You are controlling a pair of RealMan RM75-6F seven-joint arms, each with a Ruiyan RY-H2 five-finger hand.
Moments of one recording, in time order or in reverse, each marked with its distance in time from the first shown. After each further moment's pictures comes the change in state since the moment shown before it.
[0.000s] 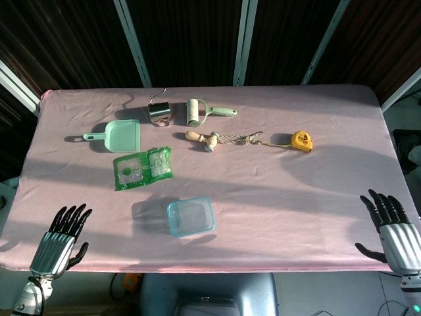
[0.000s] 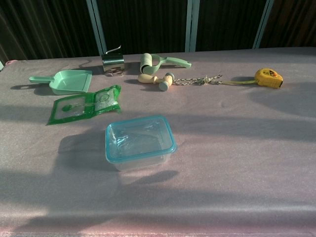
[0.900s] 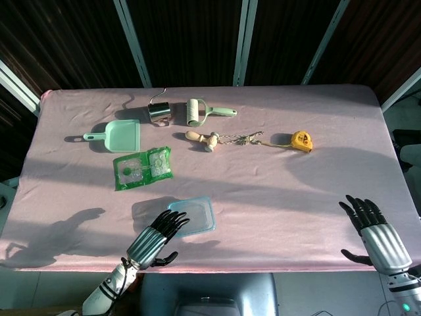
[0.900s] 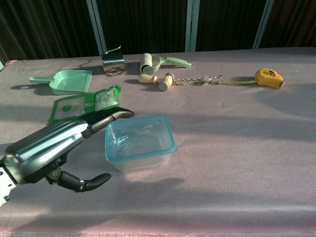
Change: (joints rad) left arm -0.268 -0.389 -0.073 0.064 0.077 -0.319 -0.151; right arm 0.045 0.021 -0.040 -0.027 -0.064 -0.076 0.032
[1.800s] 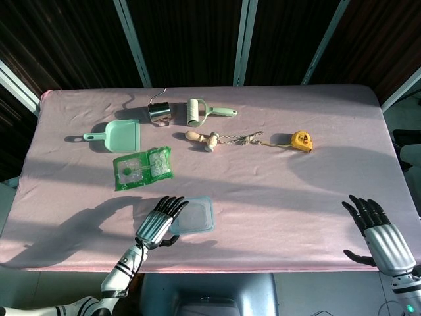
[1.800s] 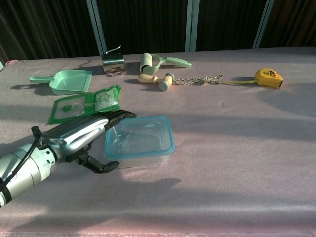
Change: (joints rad) left arm -0.102 -0.084 -0.120 0.016 -0.400 -0.152 0.323; right arm -0.004 0.009 -0.006 0.007 -0.004 0.015 0.022
